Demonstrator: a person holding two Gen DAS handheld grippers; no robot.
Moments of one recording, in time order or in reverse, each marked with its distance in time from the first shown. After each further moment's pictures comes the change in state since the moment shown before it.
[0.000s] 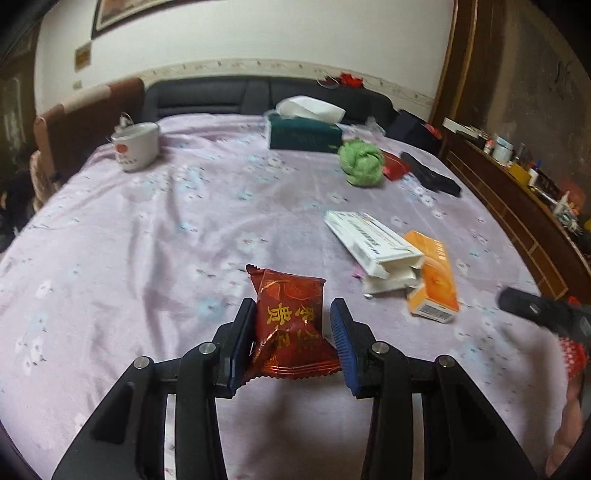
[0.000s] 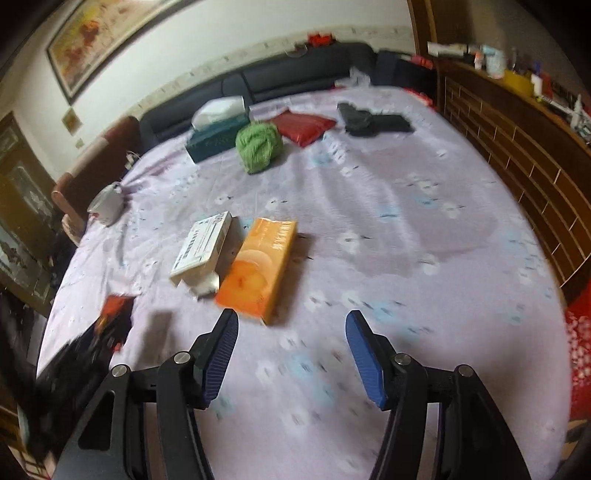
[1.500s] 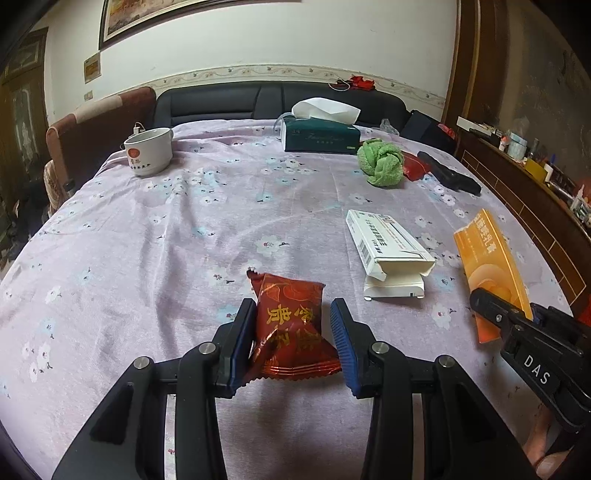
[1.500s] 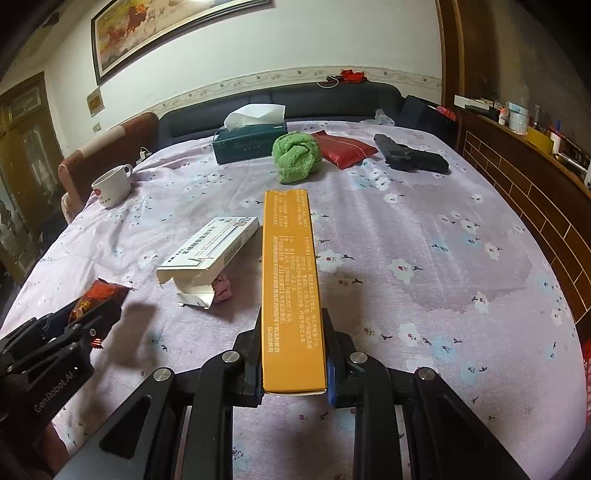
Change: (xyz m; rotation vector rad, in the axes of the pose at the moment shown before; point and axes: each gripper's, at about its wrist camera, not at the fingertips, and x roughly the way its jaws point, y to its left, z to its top) left arm 0.013 0.002 -0.004 0.022 -0.012 0.058; right arm 0.032 0.042 -0.027 -0.186 -0.179 -0.045
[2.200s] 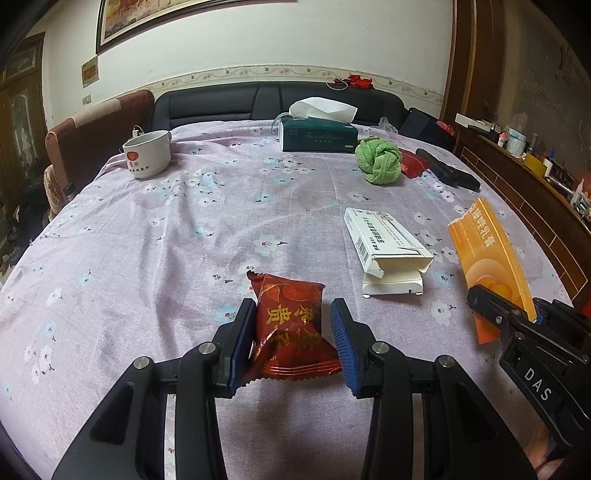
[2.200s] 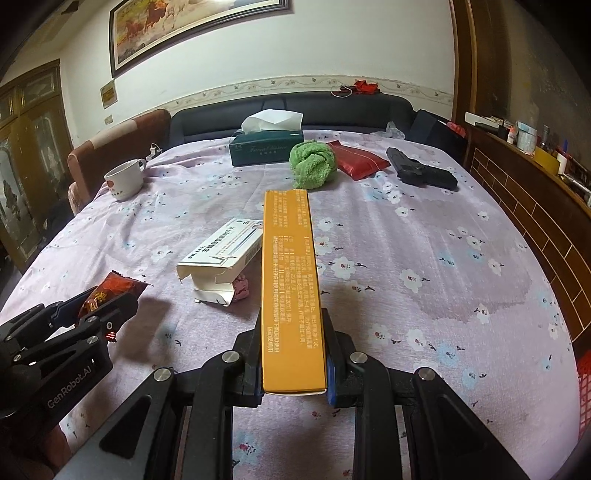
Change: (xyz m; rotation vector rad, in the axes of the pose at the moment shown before) left arm -0.001 -0.002 0.000 0.010 -0.001 0.003; right arm -0.008 0.012 -0.003 -0.060 -0.027 0.005
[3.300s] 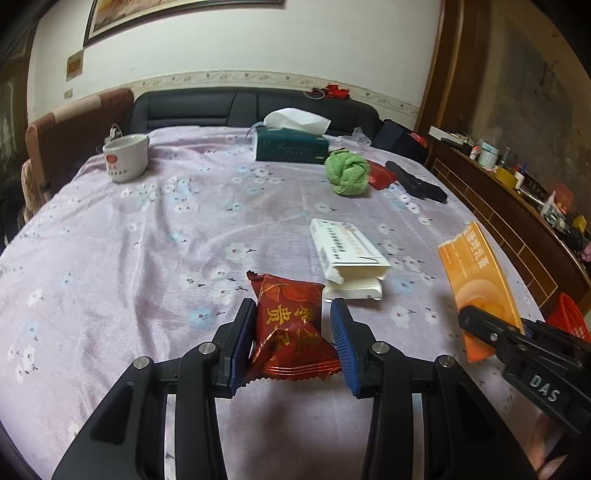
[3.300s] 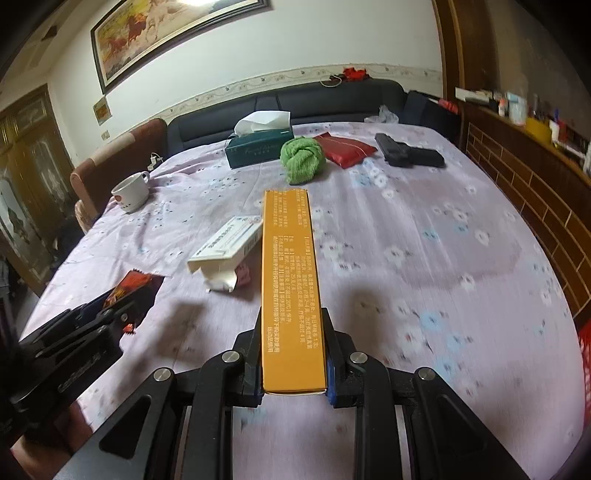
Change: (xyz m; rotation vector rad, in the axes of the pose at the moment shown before) left arm -0.018 -0.004 0.001 -0.009 -0.031 -0.135; right arm -0.036 -0.019 -0.007 0.108 0.038 0.054
